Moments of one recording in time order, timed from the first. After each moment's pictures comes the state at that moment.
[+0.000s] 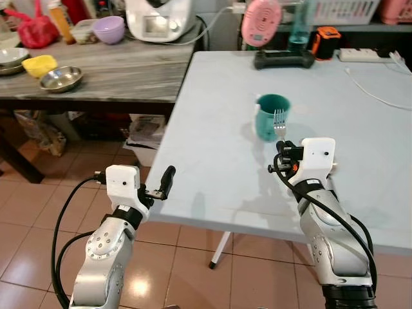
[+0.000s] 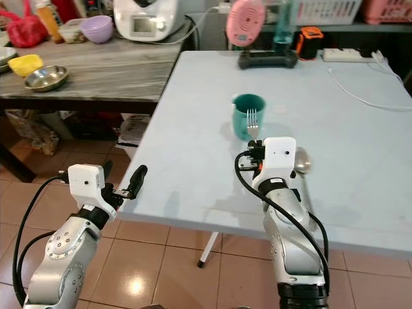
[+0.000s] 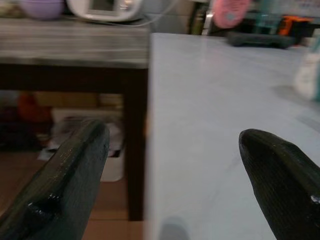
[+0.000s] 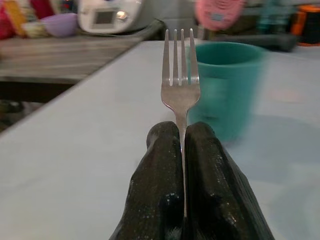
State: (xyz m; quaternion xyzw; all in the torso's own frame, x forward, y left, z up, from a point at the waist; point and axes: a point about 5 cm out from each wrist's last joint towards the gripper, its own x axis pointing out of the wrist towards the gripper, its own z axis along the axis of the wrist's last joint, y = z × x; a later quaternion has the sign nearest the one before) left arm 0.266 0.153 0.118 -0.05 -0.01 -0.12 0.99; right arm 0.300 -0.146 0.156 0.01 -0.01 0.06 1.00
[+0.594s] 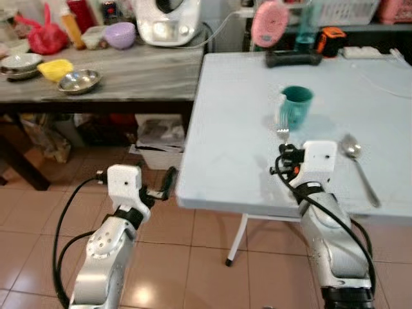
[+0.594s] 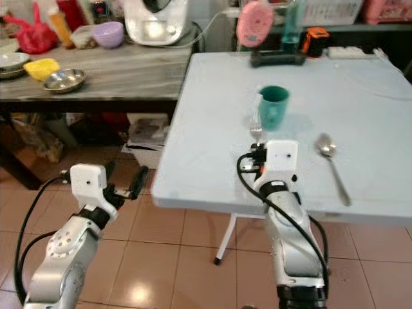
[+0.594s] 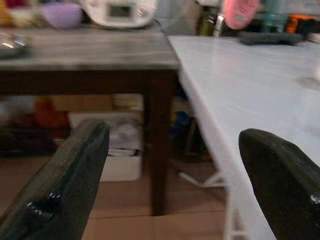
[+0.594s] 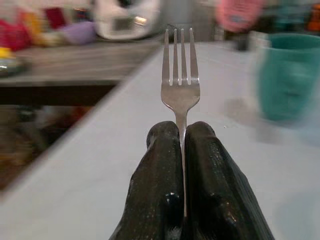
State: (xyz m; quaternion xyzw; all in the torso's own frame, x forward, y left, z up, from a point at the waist) left arm 0.269 0.161 0.118 -0.05 -0.01 -0.11 0.99; right arm 0.301 -0.135 0.156 0.02 -0.02 0.07 1.00
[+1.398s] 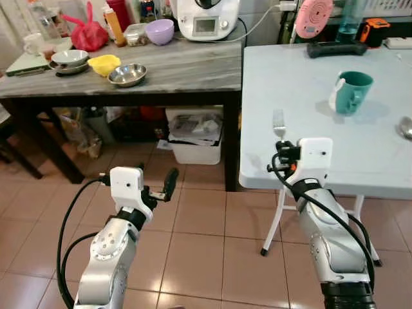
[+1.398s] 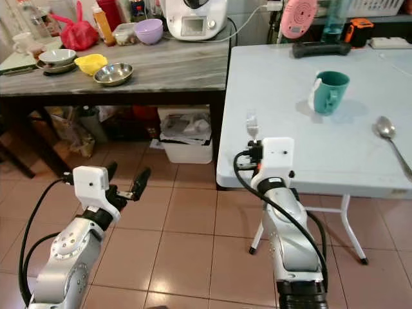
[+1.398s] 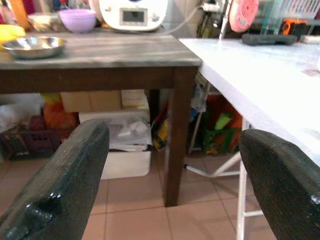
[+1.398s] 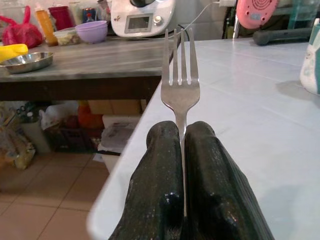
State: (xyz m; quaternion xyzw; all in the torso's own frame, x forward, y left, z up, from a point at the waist) left arm 0.271 0.144 0.118 -0.06 -0.02 -0.13 0.99; right arm 0.304 -0.154 0.154 0.01 -0.01 0.04 1.00
